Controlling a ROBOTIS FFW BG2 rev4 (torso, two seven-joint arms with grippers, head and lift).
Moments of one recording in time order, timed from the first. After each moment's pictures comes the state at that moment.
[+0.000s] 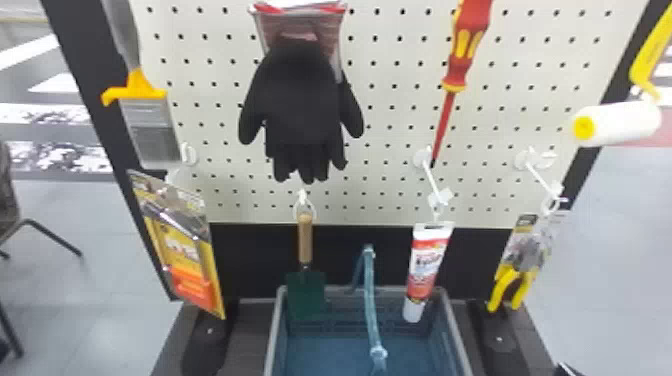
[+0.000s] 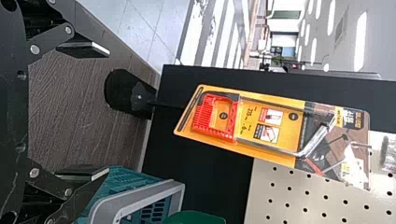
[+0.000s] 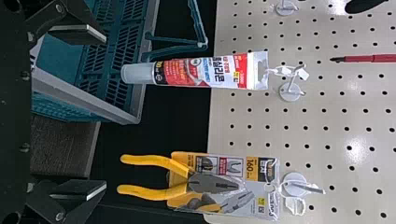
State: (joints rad) left arm 0.86 0.05 -0.17 -1.96 0.09 -0.32 0.31; right arm 0.70 -0.05 -0.10 -2.10 -0.05 -0.07 0.36
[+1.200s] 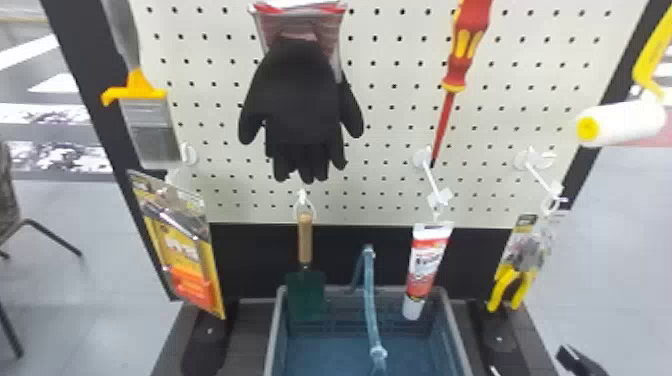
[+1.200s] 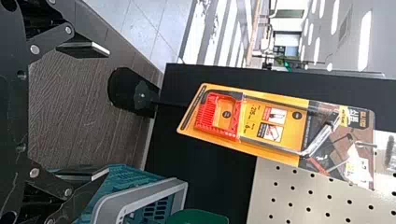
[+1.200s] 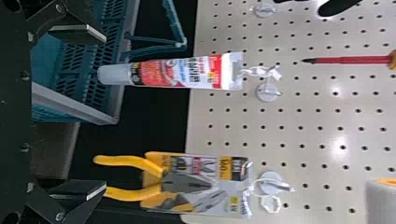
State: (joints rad) left arm 0.86 0.05 -0.17 -1.96 0.10 -0.31 0.31; right arm 0.69 -0.04 -0.10 -2.17 -0.06 -0.04 0.36
